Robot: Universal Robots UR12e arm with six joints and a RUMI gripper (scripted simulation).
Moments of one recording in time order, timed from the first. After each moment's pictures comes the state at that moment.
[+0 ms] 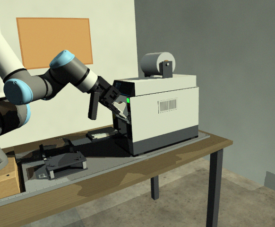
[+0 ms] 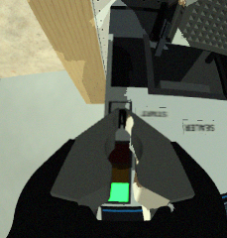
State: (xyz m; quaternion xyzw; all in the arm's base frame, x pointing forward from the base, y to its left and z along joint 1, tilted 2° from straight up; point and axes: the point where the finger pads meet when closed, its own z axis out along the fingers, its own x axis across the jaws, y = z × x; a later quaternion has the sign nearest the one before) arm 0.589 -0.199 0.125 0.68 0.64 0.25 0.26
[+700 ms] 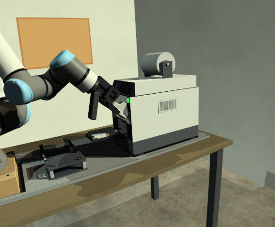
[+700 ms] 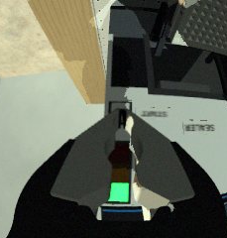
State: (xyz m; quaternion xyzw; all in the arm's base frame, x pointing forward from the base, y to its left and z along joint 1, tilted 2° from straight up) arm 0.589 -0.199 0.125 0.68 0.64 0.25 0.26
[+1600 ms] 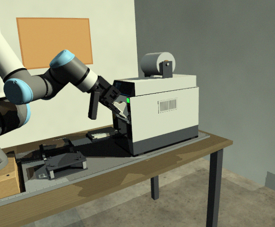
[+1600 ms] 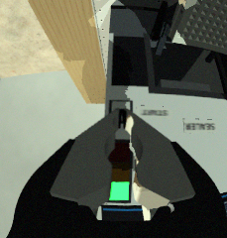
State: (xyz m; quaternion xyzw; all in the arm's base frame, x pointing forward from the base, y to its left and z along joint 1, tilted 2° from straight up) arm 0.589 -0.199 0.126 0.68 0.64 0.25 0.26
